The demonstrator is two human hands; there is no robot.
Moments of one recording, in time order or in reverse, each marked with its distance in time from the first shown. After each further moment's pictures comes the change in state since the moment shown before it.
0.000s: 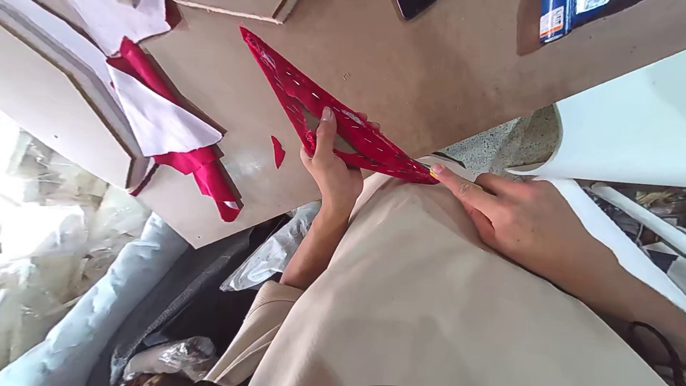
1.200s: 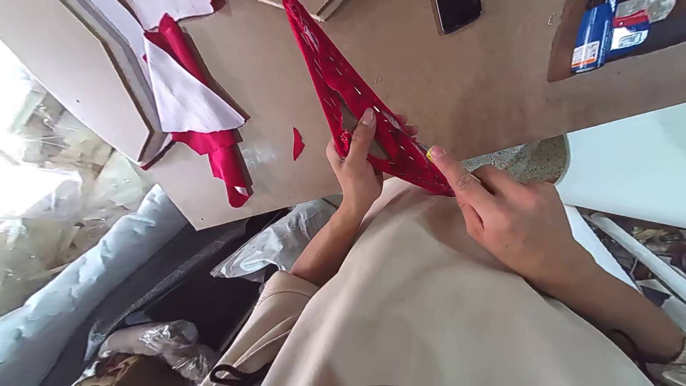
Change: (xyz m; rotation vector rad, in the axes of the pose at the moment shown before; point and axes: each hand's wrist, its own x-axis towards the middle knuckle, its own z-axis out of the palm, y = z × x) left_hand -0.001 0.010 -0.007 0.008 -0.161 0.144; right_hand 0.051 -0.032 0.004 -0.065 0.204 -0.042
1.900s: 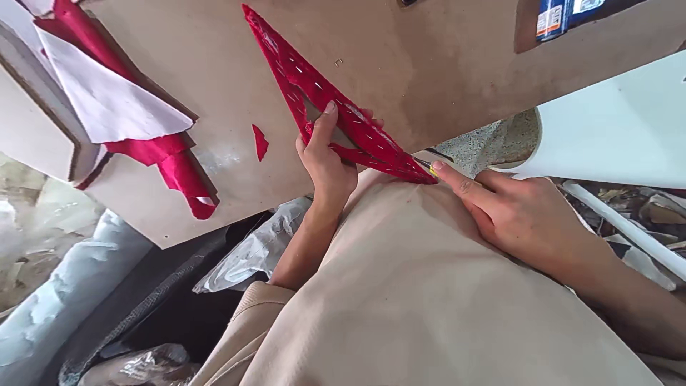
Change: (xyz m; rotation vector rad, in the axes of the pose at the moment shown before) left_hand -0.001 -0.019 -0.003 -0.061 0.137 -0.240; right_hand -0.047 0.030 -0.012 0.033 -0.262 0.027
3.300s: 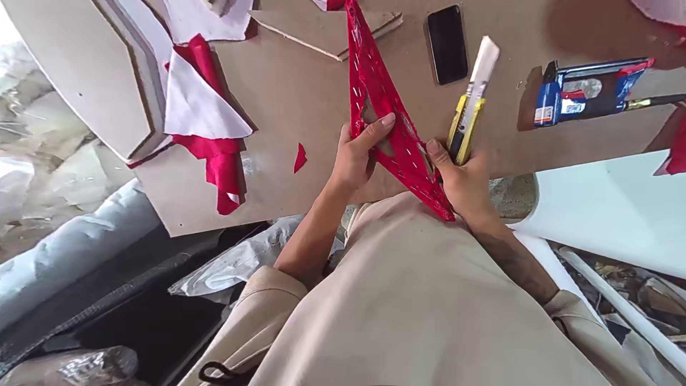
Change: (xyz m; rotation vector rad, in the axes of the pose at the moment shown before) left_hand 0.038 0.055 0.001 0.081 -0.367 0.003; right_hand 0.133 -0.016 0.033 1.149 0.483 0.277
